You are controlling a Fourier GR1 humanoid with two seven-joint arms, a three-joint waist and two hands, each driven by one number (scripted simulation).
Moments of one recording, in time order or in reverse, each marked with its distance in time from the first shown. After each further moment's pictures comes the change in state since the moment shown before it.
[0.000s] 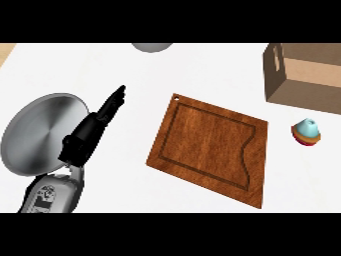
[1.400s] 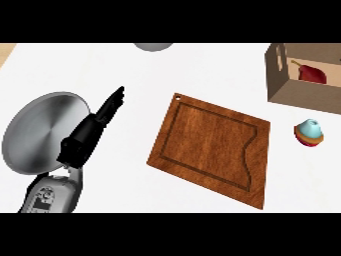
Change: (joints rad) left arm 0.012 -0.006 0.015 -0.001 -0.013 -0.019 -0.019; right arm -0.218 0.151 -0.297 0.786 -0.127 -0.161 -0.446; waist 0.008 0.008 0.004
